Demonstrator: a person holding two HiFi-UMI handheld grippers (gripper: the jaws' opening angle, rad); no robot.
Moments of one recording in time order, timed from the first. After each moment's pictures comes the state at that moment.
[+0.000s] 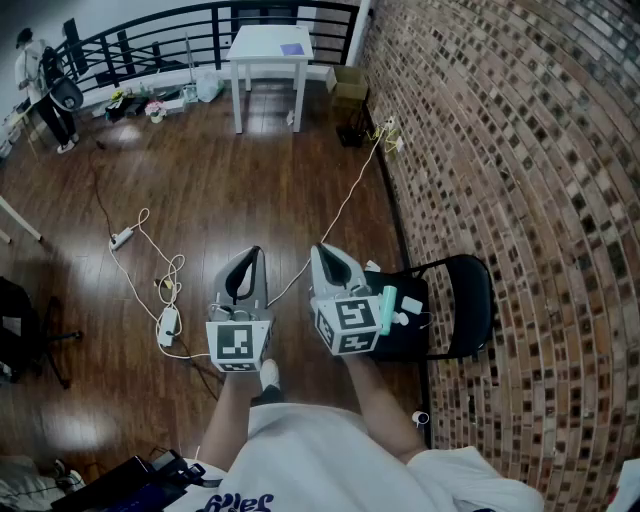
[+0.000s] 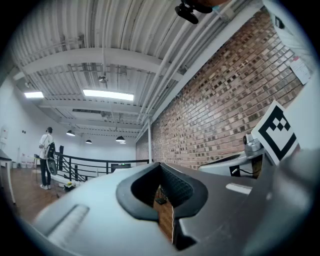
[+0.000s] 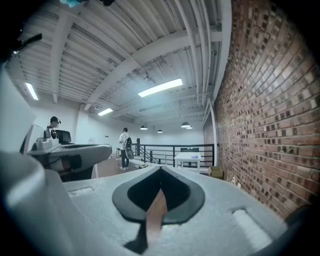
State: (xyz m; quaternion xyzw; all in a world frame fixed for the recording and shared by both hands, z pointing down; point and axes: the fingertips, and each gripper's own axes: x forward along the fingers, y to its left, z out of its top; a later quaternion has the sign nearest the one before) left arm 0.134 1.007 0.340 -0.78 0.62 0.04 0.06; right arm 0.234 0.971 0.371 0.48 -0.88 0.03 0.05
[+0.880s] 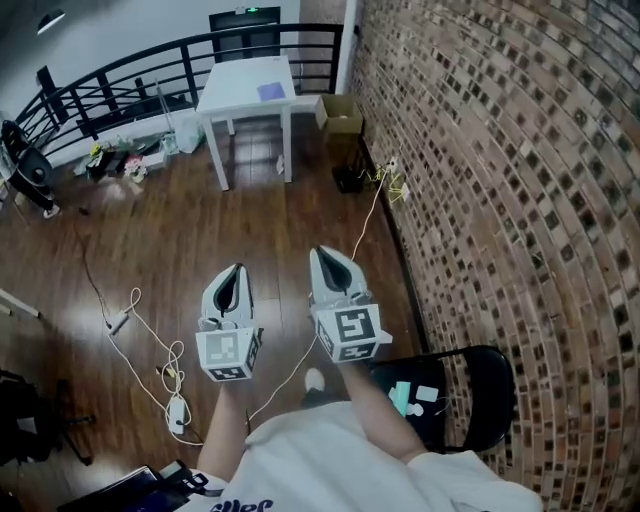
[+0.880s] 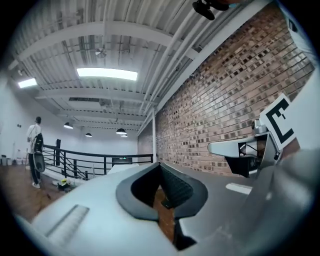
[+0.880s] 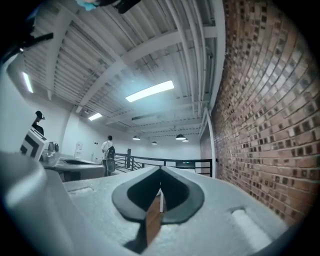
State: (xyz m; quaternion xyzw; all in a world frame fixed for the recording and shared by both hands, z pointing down) left arm 0.114 0.605 0.360 -0.78 0.63 0.01 0.02; right arm 0.245 0.575 0.345 0.49 -0.87 -0.02 -0.01
